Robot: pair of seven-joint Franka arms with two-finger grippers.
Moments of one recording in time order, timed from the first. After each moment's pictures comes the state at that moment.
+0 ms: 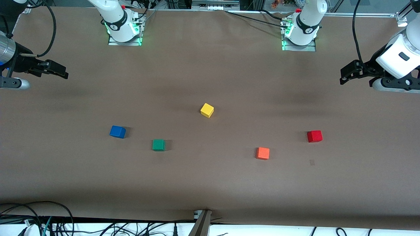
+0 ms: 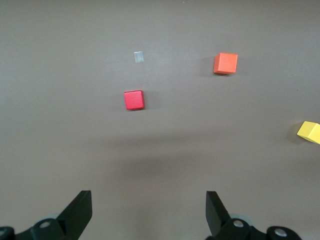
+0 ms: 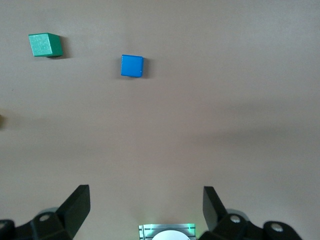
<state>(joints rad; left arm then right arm) 0.12 0.05 -0.22 -1.53 -0.02 1.53 -0.06 -0.02 0.00 0.02 -1.66 0.02 1.52 0.07</state>
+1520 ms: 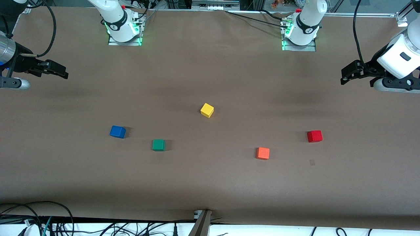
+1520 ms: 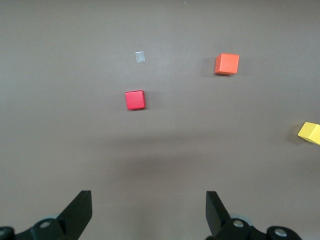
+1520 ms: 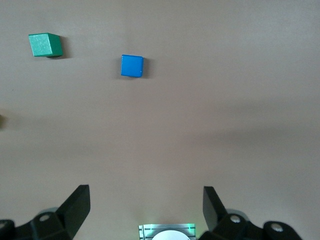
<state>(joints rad) 0.12 0.05 -0.22 -1.53 -0.02 1.53 -0.06 -0.02 0.00 0.02 -1.66 0.02 1.52 0.07</state>
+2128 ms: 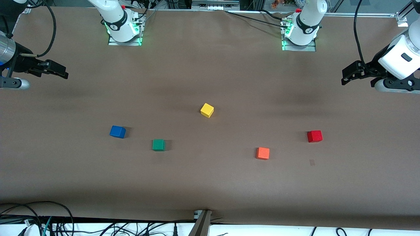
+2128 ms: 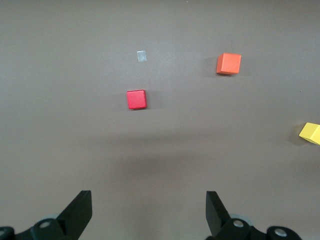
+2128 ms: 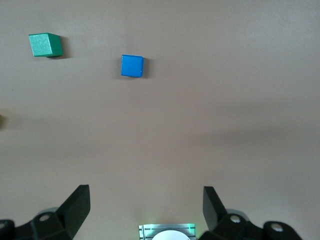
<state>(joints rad) 0.12 0.05 -0.21 -1.53 -0.02 1.53 -0.06 -0.02 0.00 0.02 -1.66 0.02 1.52 0.07</state>
